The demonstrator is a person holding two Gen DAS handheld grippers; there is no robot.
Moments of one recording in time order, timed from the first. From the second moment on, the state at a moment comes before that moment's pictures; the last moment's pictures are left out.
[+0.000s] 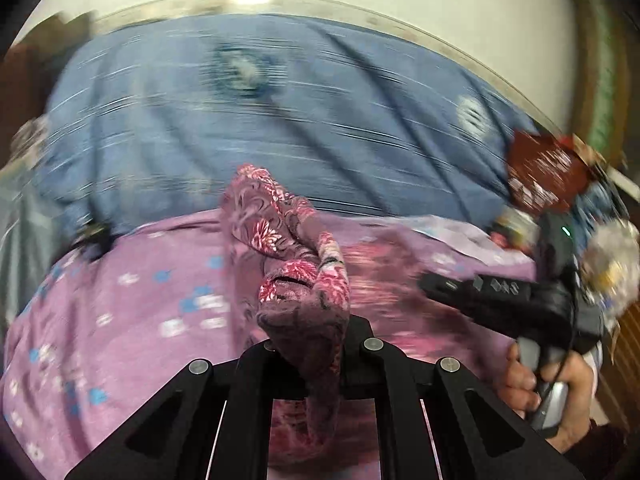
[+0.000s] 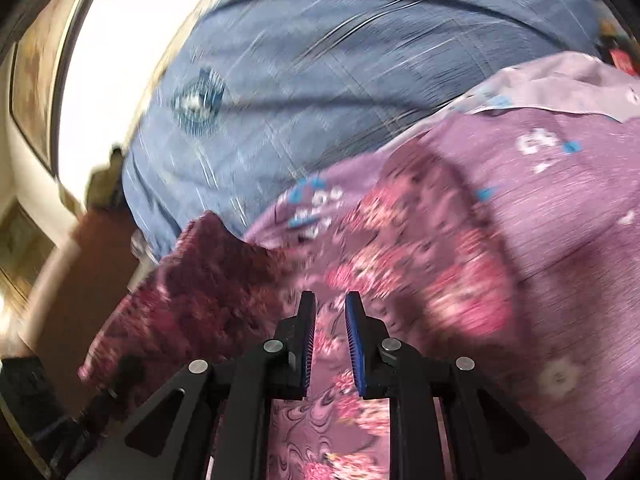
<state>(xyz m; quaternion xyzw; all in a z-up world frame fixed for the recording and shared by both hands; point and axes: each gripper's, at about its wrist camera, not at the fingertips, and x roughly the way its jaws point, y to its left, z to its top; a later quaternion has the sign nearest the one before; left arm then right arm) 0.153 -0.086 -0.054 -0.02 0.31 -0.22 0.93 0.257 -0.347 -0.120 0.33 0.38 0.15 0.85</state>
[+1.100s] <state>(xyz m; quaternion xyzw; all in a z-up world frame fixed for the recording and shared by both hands) 0.189 -0.111 -0.136 0.01 0.40 -0.19 0.90 0.279 -0.360 -0.133 0.26 0.45 0.08 0.85</state>
